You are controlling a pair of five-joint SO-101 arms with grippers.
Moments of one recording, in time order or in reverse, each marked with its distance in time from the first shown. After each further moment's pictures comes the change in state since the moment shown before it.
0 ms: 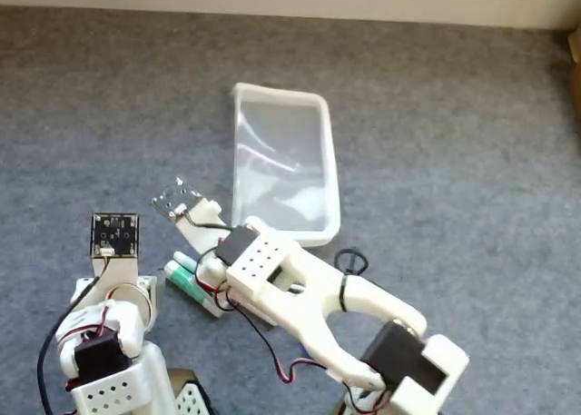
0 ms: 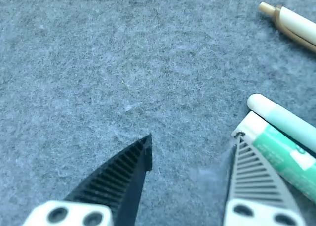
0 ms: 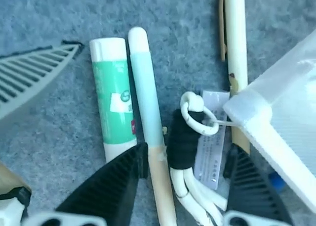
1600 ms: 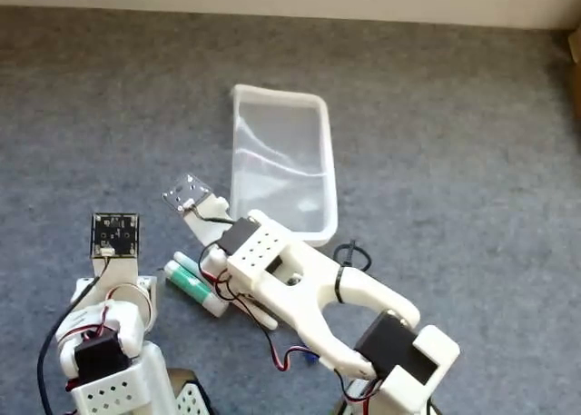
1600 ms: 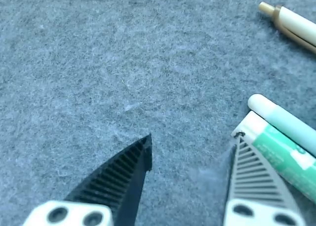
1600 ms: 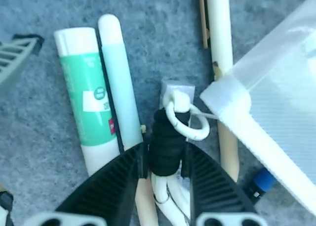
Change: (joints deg) left arm 0.1 0.0 0.0 0.0 0.0; right arm 2.2 3.3 -1.3 0.9 0.0
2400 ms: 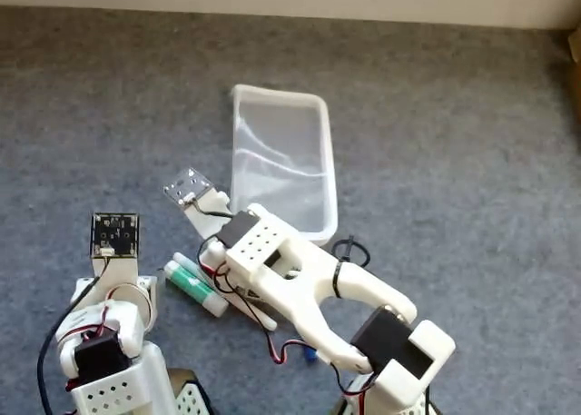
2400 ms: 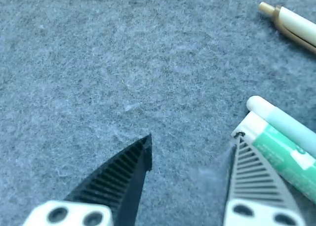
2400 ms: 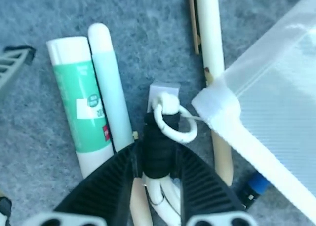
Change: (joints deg) left arm 0.0 0.0 0.0 0.0 0.0; right arm 1.1 1.3 -2.6 1.1 0.0
